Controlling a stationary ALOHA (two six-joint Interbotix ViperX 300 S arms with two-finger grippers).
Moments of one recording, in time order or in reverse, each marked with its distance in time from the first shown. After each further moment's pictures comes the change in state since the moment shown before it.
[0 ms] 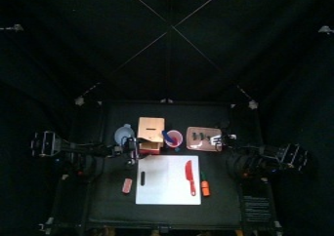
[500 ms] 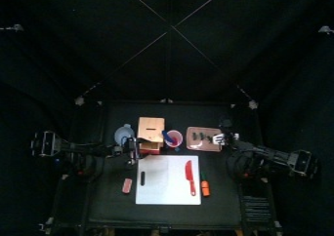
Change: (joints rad) left arm -0.003 0.000 0.000 0.000 0.000 -0.002; right arm 0.291 -0.311 -0.008 0.067 0.077 -0.149
